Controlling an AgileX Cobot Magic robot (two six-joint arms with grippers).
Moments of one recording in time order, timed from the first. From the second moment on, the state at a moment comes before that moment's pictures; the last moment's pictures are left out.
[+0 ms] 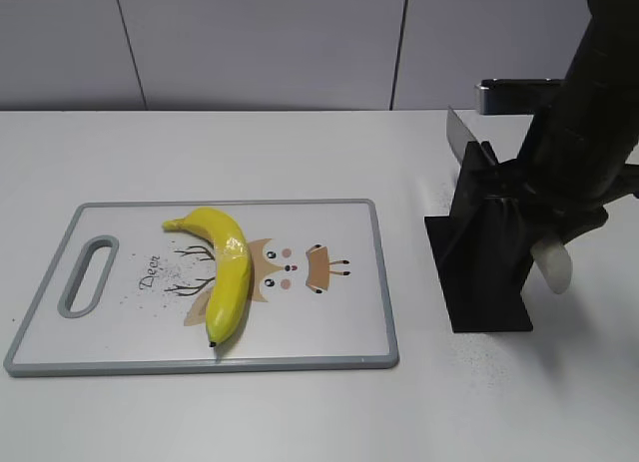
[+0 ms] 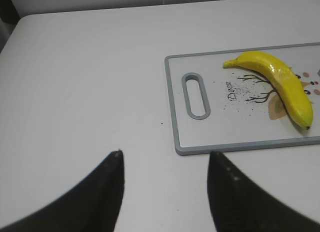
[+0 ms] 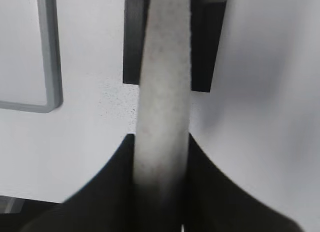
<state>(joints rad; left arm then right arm) -0.01 0.00 -0.50 -0.13 1.10 0.20 0.34 1.72 -1.18 0.11 1.06 0.23</state>
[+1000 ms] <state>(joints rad) -0.01 0.00 -0.50 -0.13 1.10 0.20 0.34 1.35 -1.17 0.11 1.02 0.26</state>
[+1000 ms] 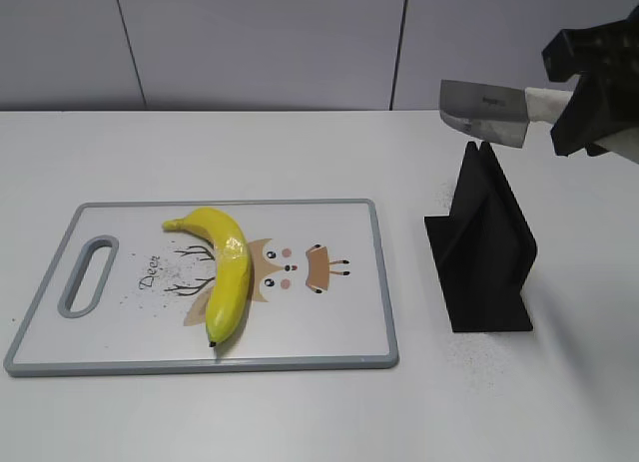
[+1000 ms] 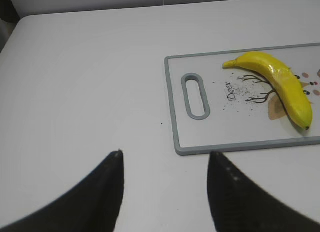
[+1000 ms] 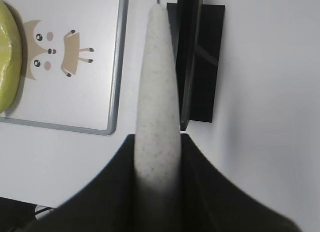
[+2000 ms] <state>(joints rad) -0.01 0.79 -0.74 -0.50 0.73 0.71 0.34 1.70 -1.43 0.47 0.93 -1.02</state>
